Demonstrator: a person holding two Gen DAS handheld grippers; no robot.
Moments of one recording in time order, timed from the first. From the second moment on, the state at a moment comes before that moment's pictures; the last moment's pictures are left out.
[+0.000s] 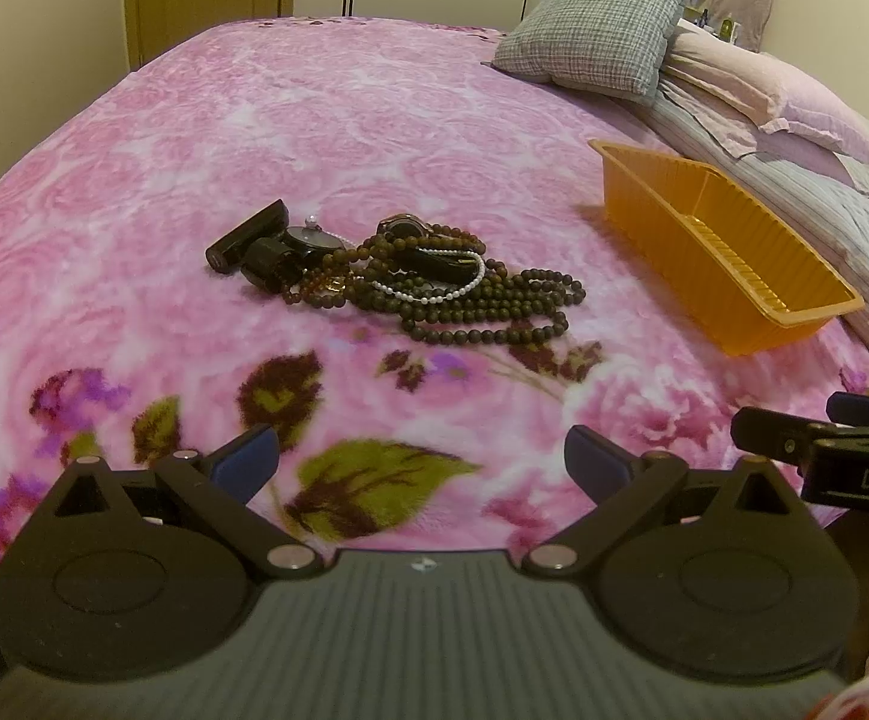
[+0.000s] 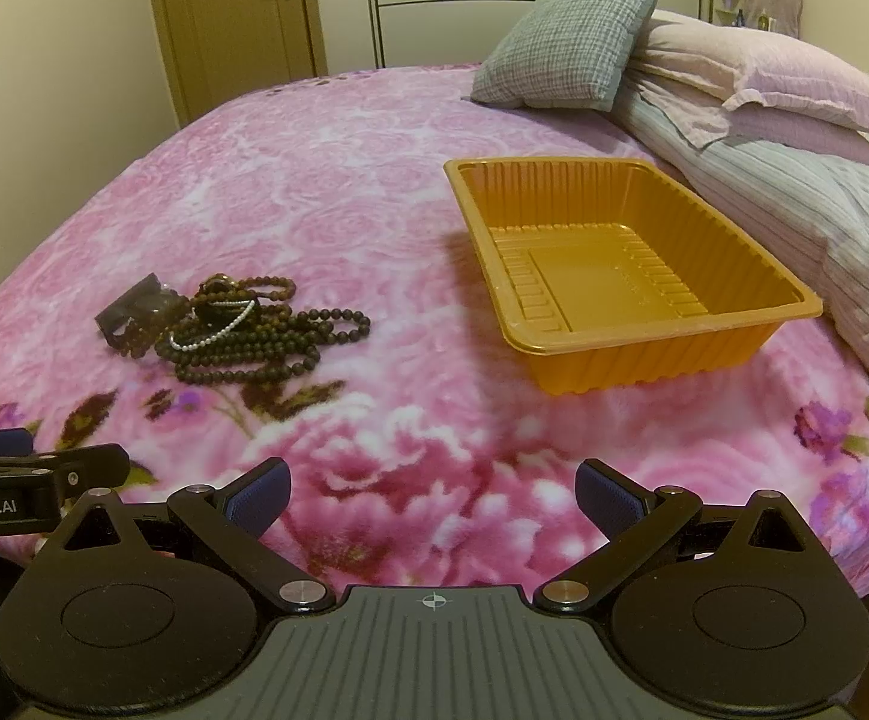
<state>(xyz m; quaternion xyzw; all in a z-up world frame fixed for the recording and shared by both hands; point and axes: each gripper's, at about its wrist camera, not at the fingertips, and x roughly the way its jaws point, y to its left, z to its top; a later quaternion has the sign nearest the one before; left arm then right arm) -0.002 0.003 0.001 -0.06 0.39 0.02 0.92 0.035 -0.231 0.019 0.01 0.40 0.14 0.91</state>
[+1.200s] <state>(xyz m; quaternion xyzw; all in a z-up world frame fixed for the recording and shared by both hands) 0.000 0.006 0.004 -0.07 0.39 0.01 0.92 0.037 -0.227 0.023 0.01 0.40 0.14 0.91</state>
